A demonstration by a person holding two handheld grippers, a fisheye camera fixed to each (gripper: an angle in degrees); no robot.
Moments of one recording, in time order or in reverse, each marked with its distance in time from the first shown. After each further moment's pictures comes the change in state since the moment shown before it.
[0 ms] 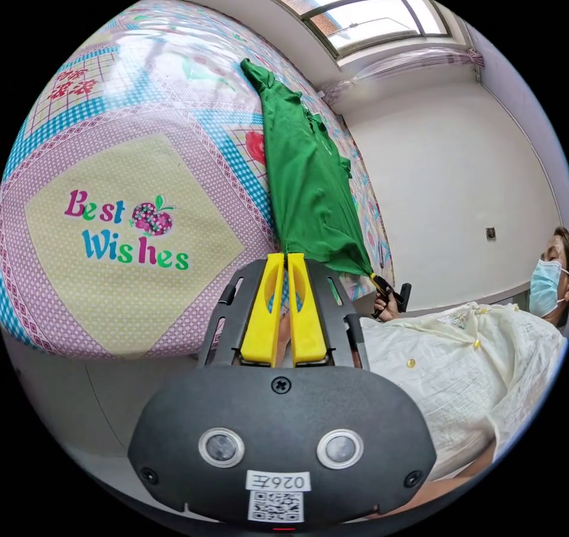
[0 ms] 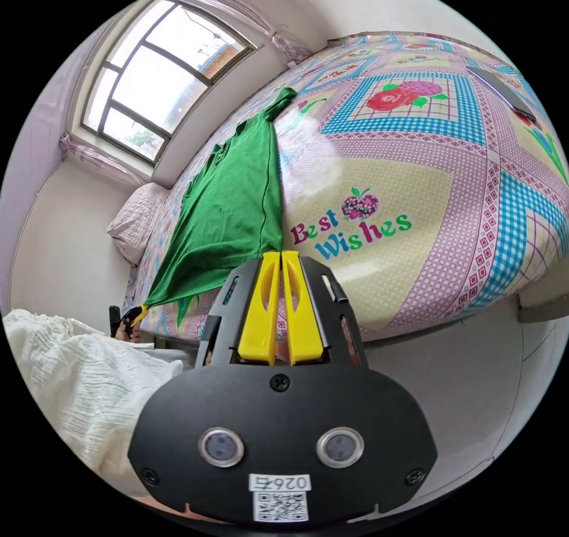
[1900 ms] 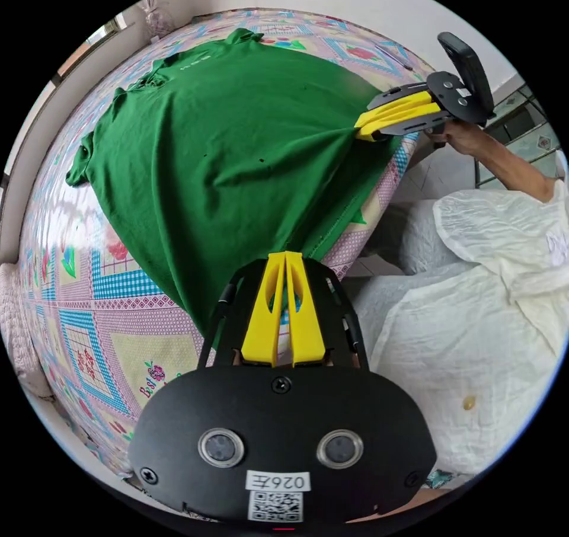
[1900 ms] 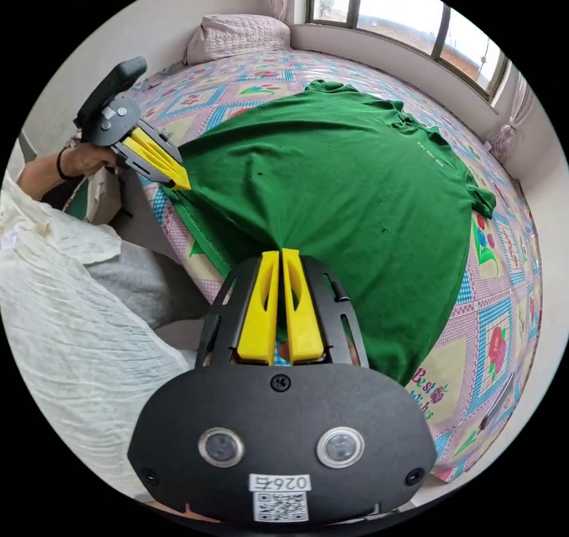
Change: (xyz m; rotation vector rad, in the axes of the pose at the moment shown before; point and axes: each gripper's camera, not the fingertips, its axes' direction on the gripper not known) left arm 0.219 0.037 0.228 -0.527 -0.524 0.831; right arm -0.347 -0.053 0.179 -0.372 0.183 -0.950
